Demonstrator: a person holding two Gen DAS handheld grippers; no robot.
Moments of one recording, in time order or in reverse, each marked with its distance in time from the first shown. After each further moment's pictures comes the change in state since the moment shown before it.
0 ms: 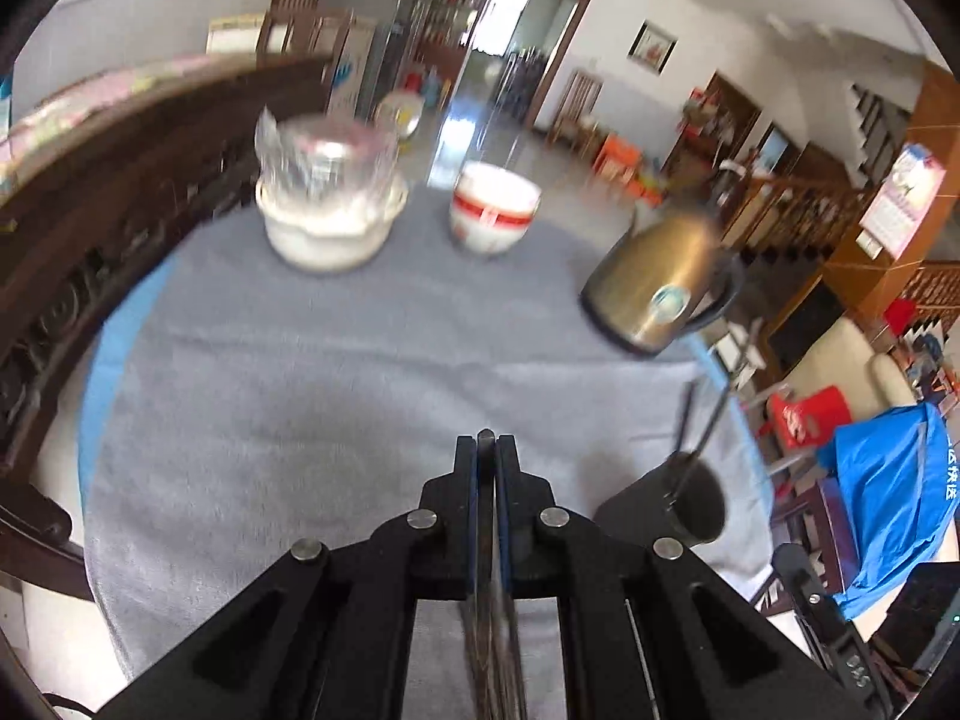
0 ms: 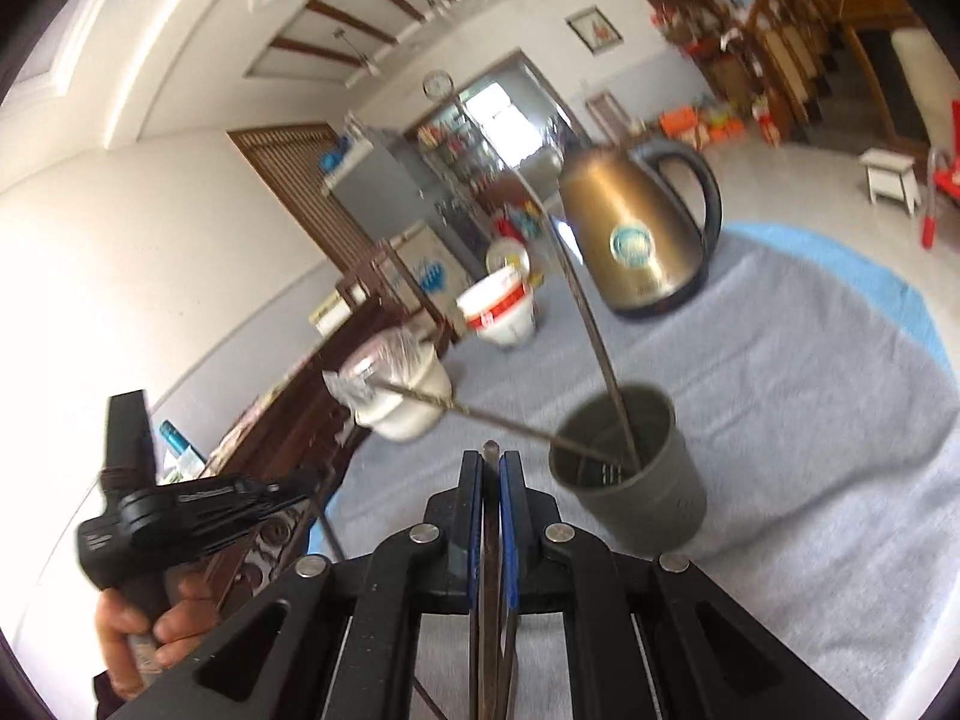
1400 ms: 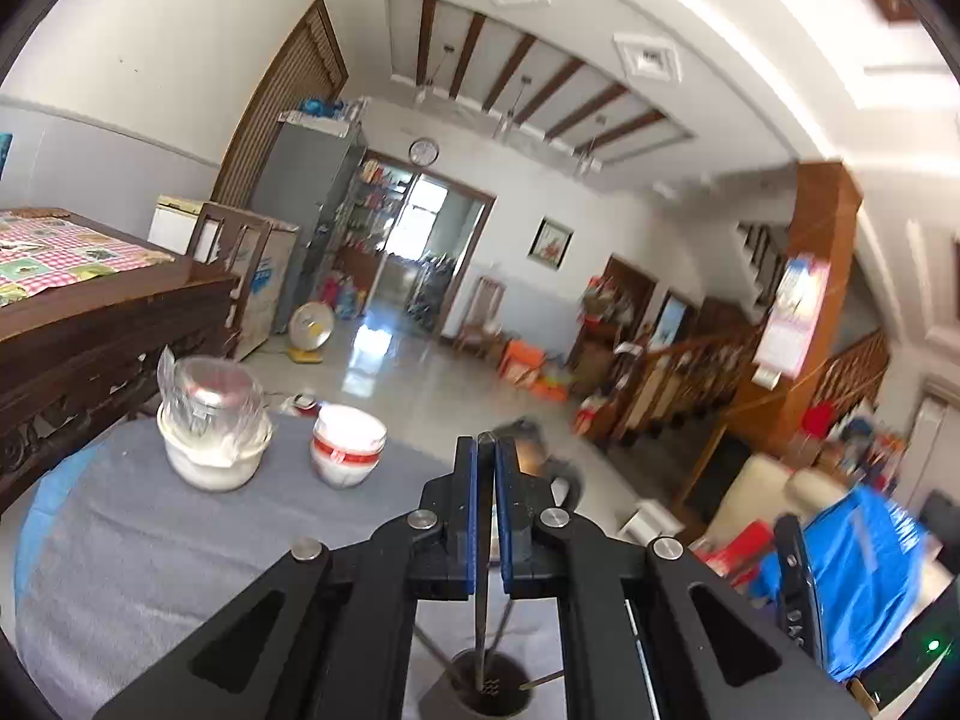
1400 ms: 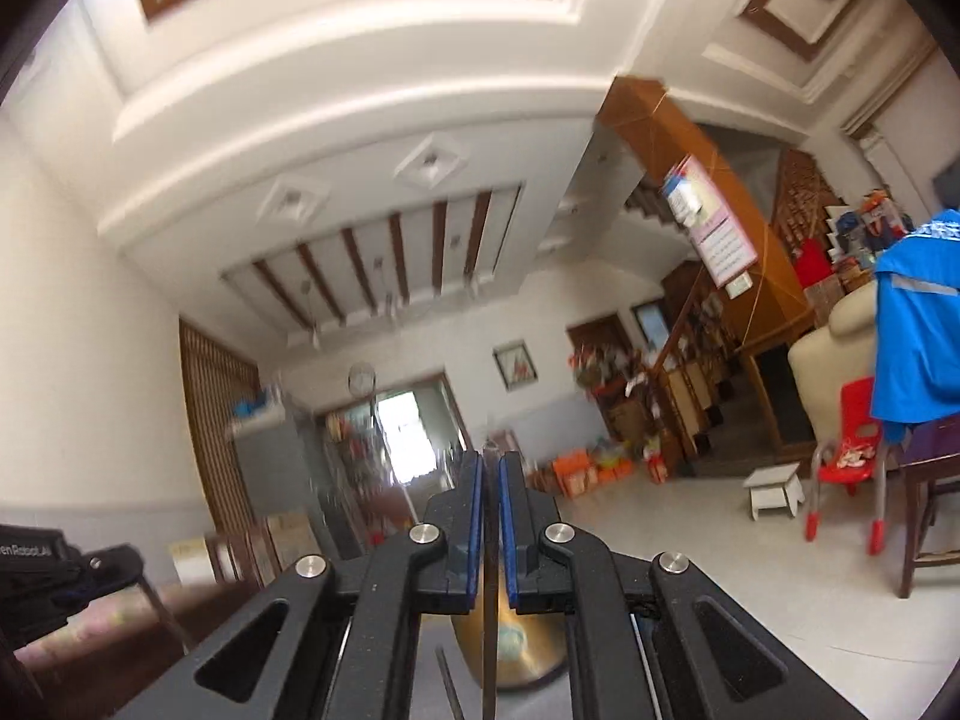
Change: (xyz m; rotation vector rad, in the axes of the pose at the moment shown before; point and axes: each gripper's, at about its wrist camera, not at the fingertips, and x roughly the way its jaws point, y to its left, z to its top) left arm -0.052 -0.108 0.010 0.054 -0.510 -0.186; right arm -0.061 0.051 0.076 -0.235 -0.784 -0.329
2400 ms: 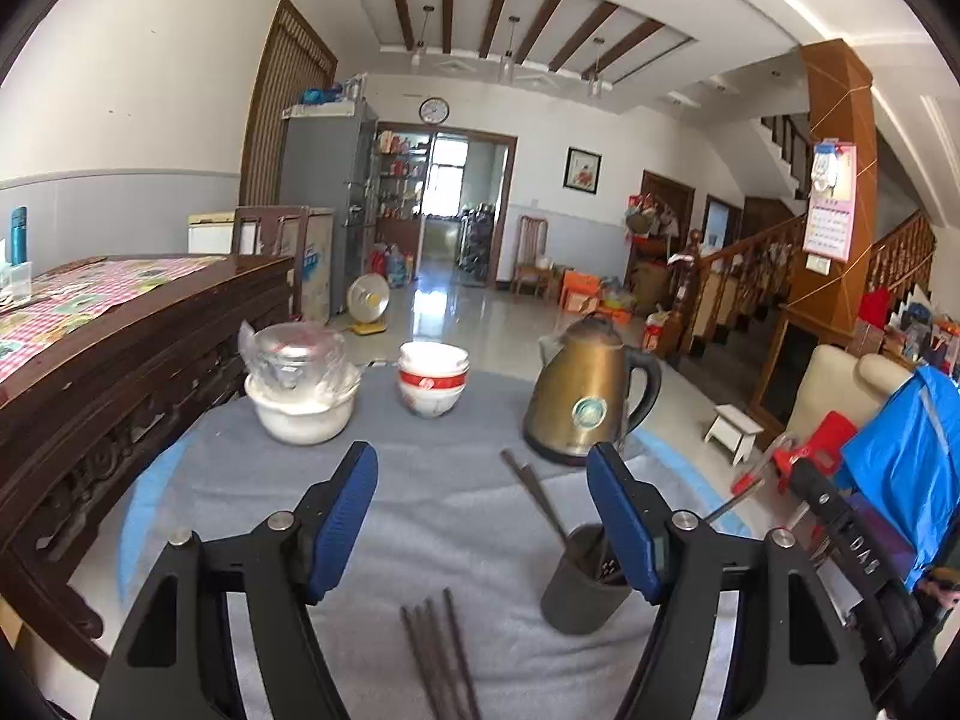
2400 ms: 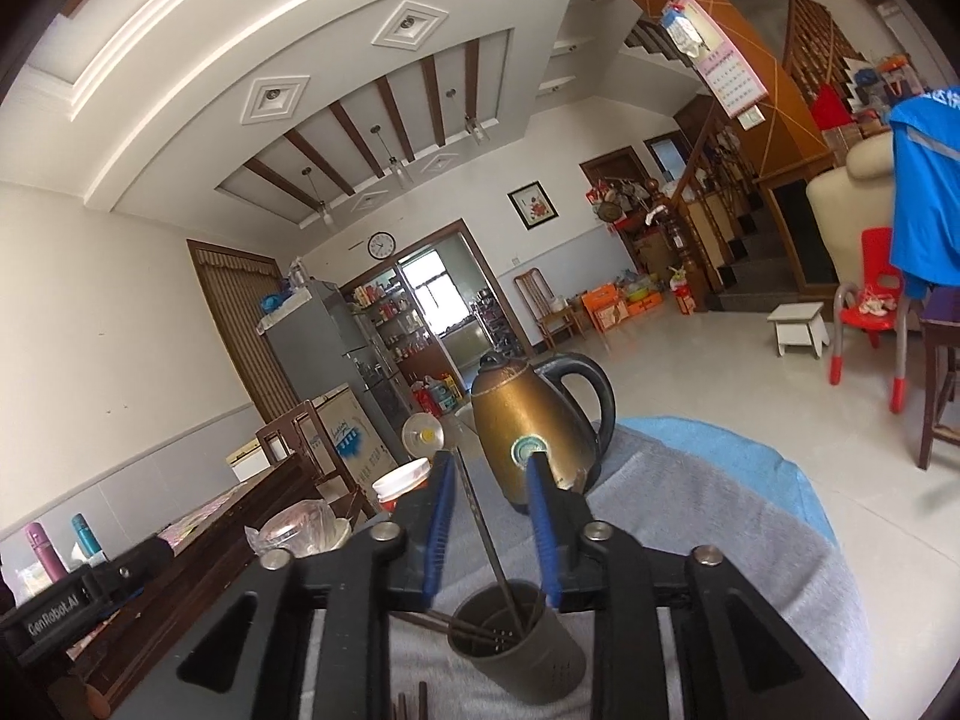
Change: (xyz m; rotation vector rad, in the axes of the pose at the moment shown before) left arm -0.047 0.021 -0.042 0.191 0.123 0.166; right arm -0.029 -0.039 -0.035 0.149 0.377 0.080
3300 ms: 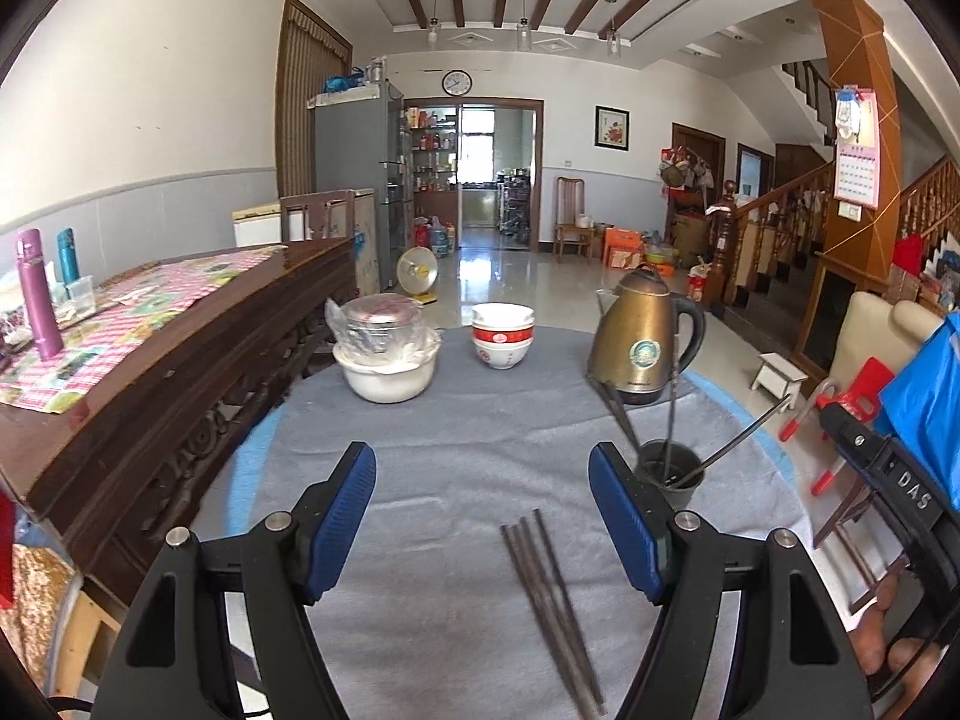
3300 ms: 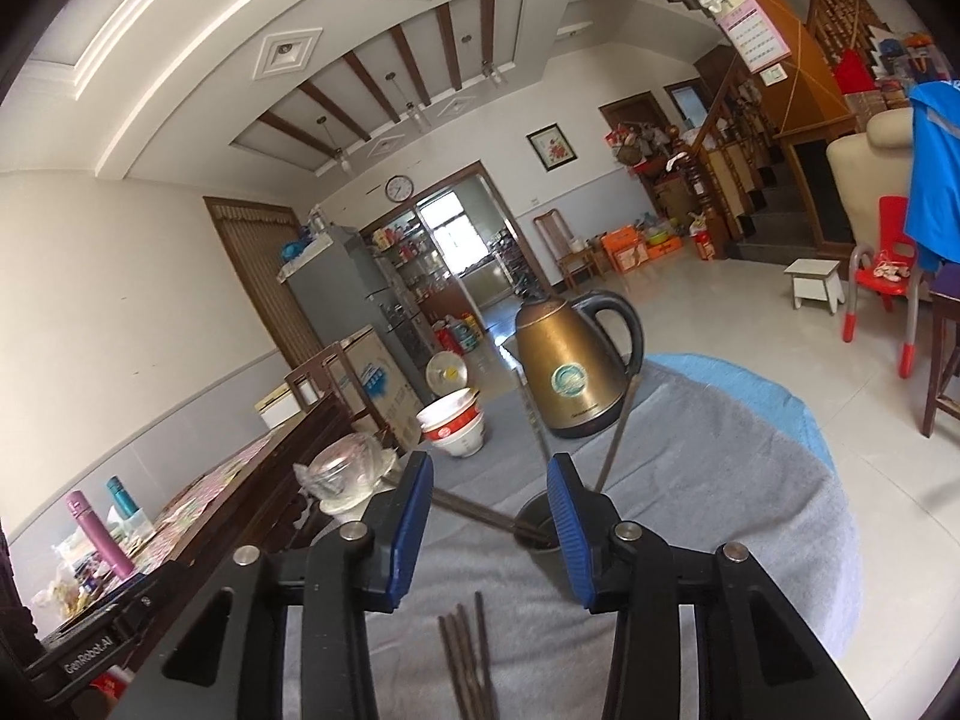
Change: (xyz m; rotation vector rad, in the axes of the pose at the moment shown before) left arm -0.071 0.032 -0.013 0.082 0.085 0.130; right arm -0.048 0.041 -0.017 -0.002 0.162 0.052
